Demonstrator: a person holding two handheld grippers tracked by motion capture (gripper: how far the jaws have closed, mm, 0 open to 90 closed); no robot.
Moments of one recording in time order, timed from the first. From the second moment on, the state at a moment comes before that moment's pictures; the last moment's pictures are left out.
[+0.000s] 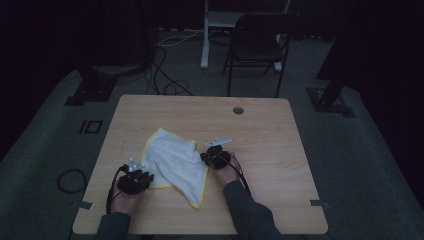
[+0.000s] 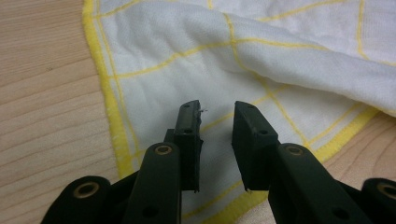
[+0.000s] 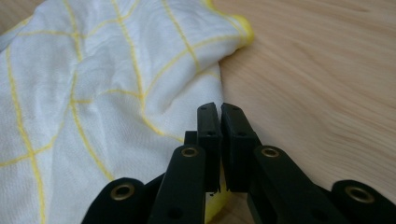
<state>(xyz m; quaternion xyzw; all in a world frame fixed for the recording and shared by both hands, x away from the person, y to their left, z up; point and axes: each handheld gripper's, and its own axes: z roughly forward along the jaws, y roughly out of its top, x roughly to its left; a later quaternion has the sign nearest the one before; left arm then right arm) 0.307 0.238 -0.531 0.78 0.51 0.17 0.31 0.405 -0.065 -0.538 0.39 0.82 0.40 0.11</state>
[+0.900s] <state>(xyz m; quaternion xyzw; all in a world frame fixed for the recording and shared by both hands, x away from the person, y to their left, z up) 0.306 0.213 -0.531 0.80 0.48 0.15 0.32 0.405 -0.114 -0.504 0.40 0.80 0.43 0.16</state>
